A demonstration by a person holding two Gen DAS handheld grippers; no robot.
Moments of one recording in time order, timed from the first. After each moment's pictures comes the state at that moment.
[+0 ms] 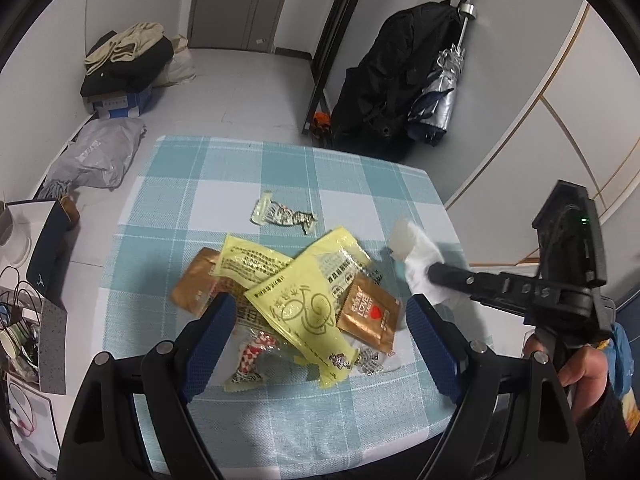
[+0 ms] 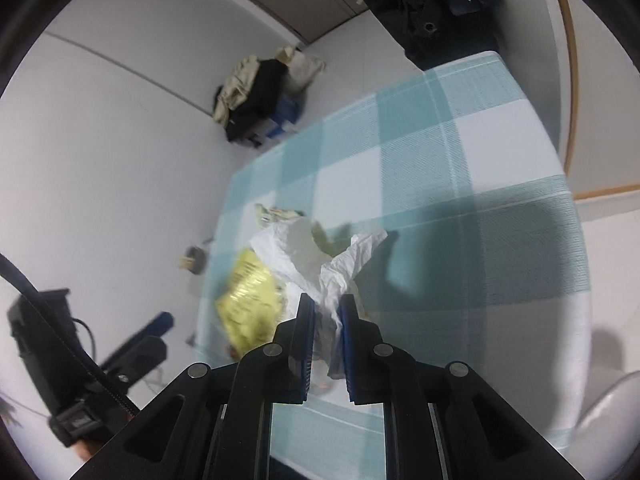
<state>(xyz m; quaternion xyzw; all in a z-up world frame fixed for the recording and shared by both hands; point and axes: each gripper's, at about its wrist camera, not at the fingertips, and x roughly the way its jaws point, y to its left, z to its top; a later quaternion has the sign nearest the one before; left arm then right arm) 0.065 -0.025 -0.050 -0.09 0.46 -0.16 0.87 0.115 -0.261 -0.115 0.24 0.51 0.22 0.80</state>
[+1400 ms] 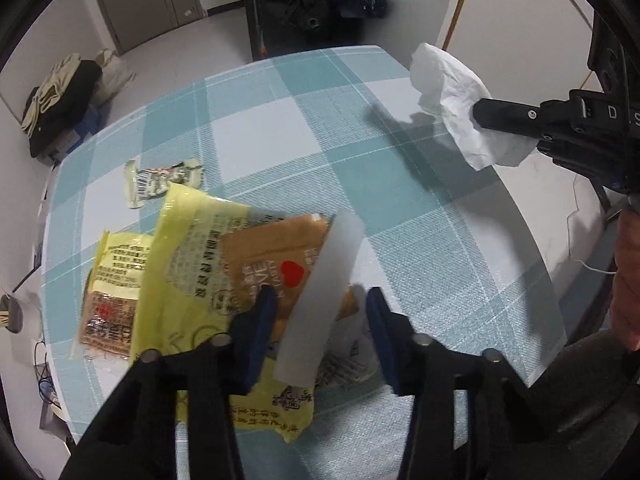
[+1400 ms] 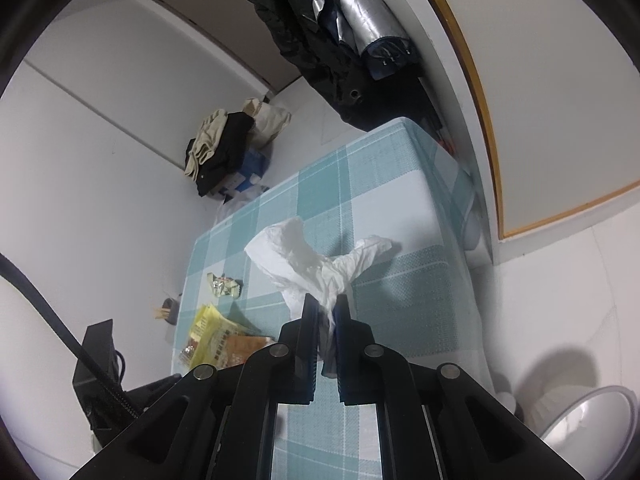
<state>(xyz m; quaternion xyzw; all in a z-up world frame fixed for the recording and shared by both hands) 0.087 -0.135 -0.115 0.10 0.55 -0.19 0.81 0.110 -0.339 -0.101 0.28 0.45 0.15 0.83</state>
